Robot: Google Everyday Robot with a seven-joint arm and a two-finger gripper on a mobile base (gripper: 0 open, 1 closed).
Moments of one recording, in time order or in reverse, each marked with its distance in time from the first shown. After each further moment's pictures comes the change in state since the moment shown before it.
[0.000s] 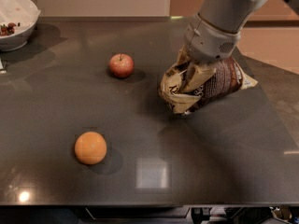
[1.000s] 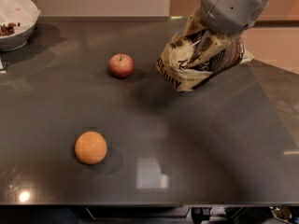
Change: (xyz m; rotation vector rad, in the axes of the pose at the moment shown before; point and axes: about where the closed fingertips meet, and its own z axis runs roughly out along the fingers) arm -0.021 -0.001 -0.072 0.142 -0.087 -0.245
